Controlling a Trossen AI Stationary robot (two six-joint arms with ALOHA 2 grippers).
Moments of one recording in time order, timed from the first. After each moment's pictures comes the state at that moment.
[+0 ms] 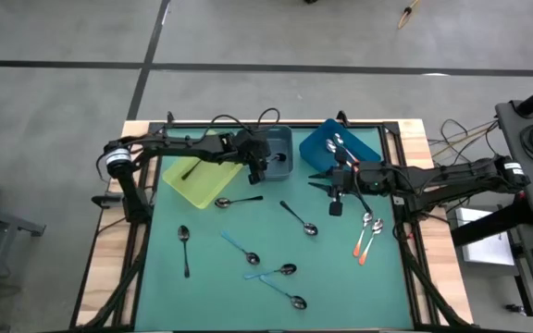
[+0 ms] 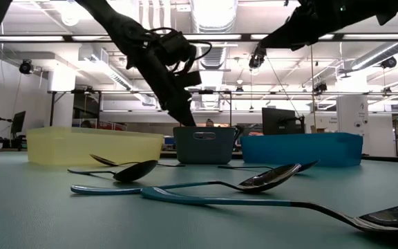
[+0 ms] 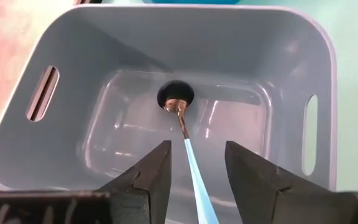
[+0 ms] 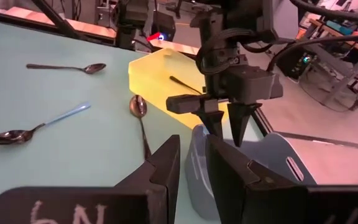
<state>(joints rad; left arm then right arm) 0.39 1.79 1.15 -0.20 -0.06 0.26 0.00 1.00 0.63 0.08 0.19 -0.23</state>
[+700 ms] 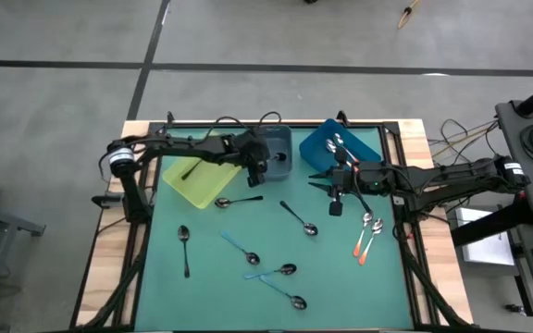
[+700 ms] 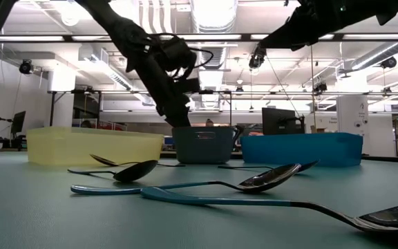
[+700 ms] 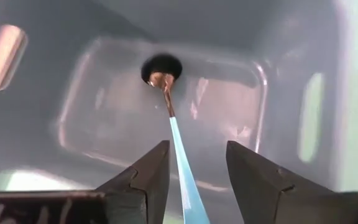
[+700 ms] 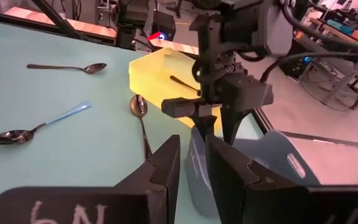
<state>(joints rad) 0.39 1.82 1.15 -0.24 -0.04 0.20 0.00 1.00 0.63 0.08 0.19 -0.22</state>
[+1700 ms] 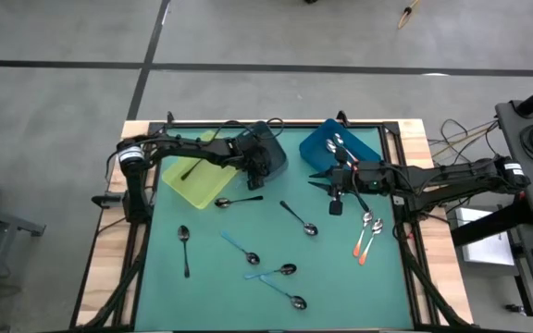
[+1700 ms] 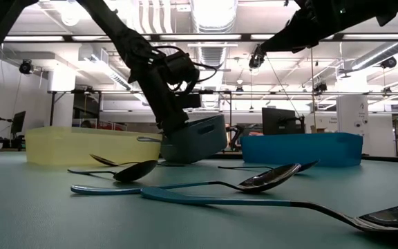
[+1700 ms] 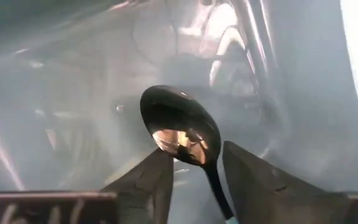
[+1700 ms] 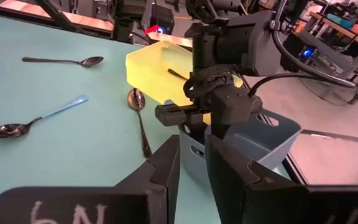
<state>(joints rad) 0.39 1.90 1.15 -0.25 -0.04 0.22 -0.01 1.00 0.63 0.06 0.19 -0.22</state>
